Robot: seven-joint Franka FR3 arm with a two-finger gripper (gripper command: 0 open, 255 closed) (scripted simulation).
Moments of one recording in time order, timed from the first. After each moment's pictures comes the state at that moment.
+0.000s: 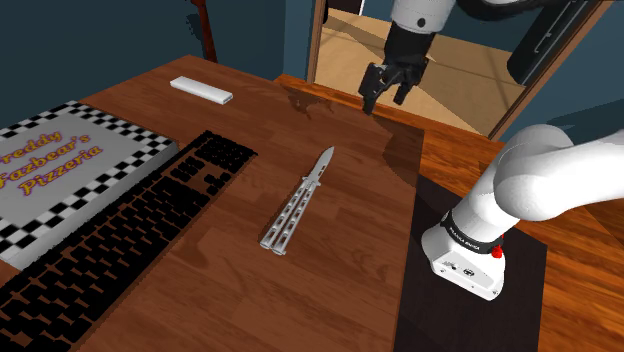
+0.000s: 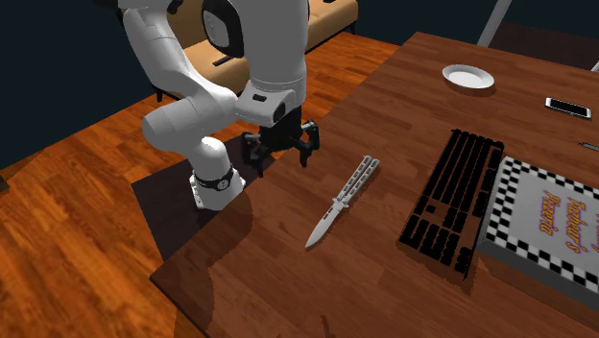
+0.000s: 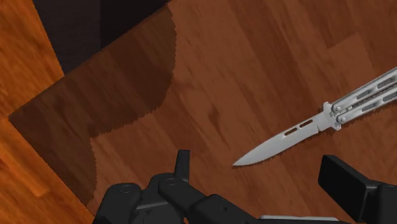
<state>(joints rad) 0.00 -0.84 0.21 -2.59 0.11 1.79 0.43</state>
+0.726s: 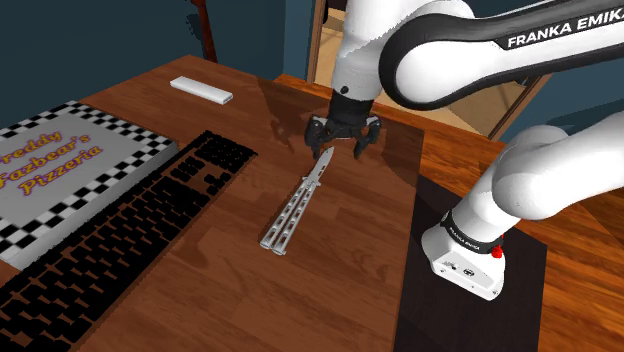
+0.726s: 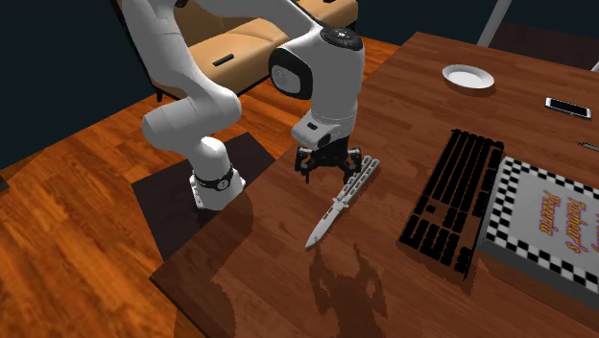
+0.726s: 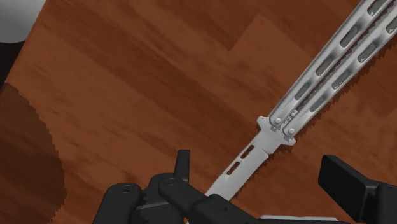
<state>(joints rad) -0.04 -0.60 0.53 -2.63 0.30 2.10 0.95</state>
